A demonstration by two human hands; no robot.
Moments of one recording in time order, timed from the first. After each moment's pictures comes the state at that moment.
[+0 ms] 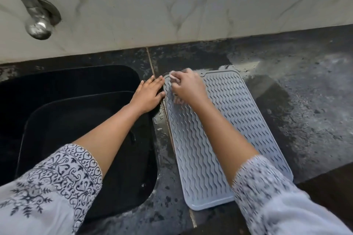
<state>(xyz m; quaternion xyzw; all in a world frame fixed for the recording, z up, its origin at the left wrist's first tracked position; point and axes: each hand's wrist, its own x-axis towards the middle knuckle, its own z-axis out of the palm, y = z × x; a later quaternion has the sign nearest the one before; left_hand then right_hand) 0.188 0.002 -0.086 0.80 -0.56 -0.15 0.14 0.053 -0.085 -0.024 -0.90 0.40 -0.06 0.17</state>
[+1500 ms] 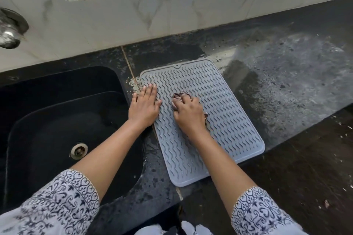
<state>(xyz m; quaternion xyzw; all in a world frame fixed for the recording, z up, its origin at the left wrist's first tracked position) 0.096 0.027 -0.082 0.83 -0.54 -0.12 0.06 -0.060 -0.019 -0.056 -0.89 0.45 -0.05 0.07</state>
